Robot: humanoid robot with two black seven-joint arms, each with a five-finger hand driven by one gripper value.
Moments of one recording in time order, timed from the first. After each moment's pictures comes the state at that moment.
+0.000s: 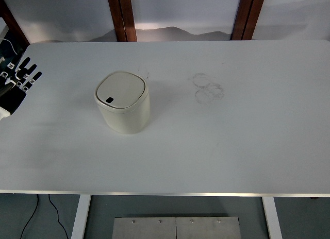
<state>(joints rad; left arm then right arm) -0.47 0.64 -0.87 -0.82 -0.13 -0.54 -0.23 0.04 0.00 0.22 0.16 -0.38 -0.02 -0.06</state>
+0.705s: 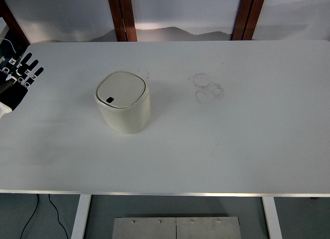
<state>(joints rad) -0.50 0.64 -0.88 -0.82 -0.14 -0.55 -0.23 0.04 0.00 0.22 0.16 -0.38 -0.02 -0.06</state>
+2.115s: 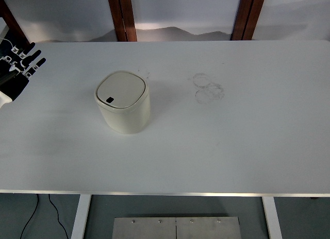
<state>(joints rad) -0.55 0.65 -0.87 -0.82 -0.05 -0.54 -0.23 0.04 0.00 0.22 0.16 -0.38 -0.02 -0.06</state>
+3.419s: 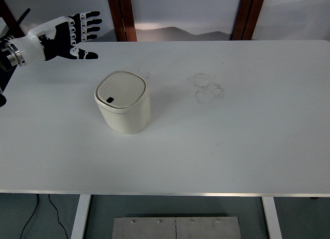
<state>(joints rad) -1.02 0.68 -0.50 -0.94 0.57 -0.50 -0.22 0.04 0.00 0.22 0.16 -0.38 -0.02 -0.06</state>
